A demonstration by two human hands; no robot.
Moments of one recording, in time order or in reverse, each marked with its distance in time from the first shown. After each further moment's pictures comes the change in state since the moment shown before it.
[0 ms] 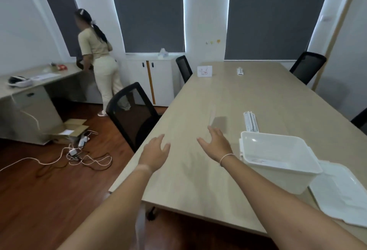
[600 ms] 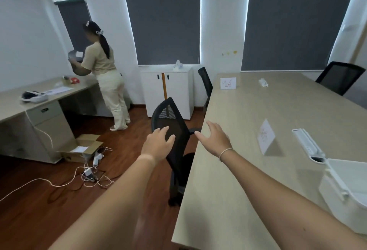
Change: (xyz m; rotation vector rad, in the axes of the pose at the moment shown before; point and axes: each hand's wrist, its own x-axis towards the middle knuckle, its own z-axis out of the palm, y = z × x) left_hand 0.160 -0.162 -0.183 0.097 0.059 0.072; right_hand 0.121 -0.228 0.151 0.009 0.072 -0.073
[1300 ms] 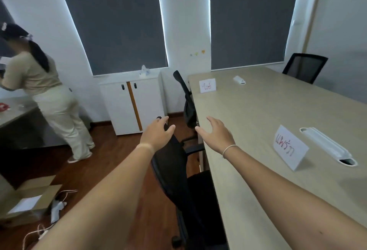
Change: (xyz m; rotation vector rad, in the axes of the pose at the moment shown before) left_hand 0.314 -0.068 -0.012 0.018 -0.127 0.325; right_hand 0.229 -0.052 0.082 -0.007 0.224 0.174
